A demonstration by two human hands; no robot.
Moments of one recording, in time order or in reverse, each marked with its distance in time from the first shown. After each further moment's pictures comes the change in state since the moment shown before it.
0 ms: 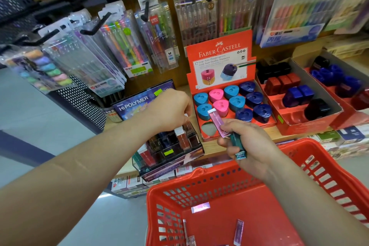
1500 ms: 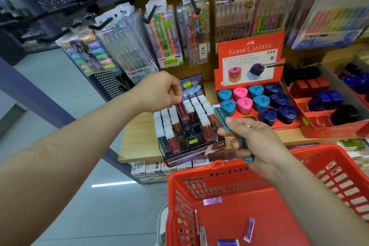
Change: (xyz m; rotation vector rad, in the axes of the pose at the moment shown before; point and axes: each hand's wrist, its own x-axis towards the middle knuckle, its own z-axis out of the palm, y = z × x) left_hand -0.051 -0.073 -0.028 -0.366 0.040 -0.196; right_hand -0.020 0.017 0.038 -0.240 -0.031 -0.093
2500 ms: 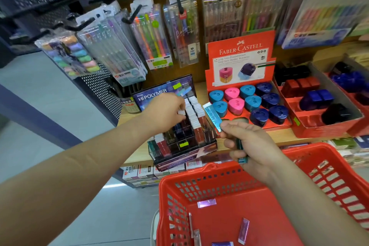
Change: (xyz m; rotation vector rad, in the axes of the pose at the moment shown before) left_hand 0.021 -0.001 0.063 0.347 0.031 0.089; right_hand 0.011 0.004 -0.013 0.067 0.000 0.044
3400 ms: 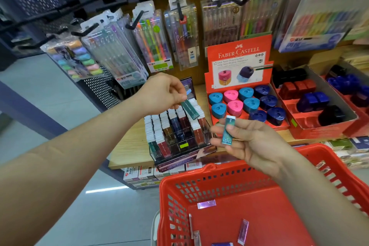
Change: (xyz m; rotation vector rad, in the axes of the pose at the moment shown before) left_hand -0.005 0.004 -0.052 -0.633 0.032 -0.143; right_hand -0.008 -0.018 -0.011 0.083 -0.191 0.071
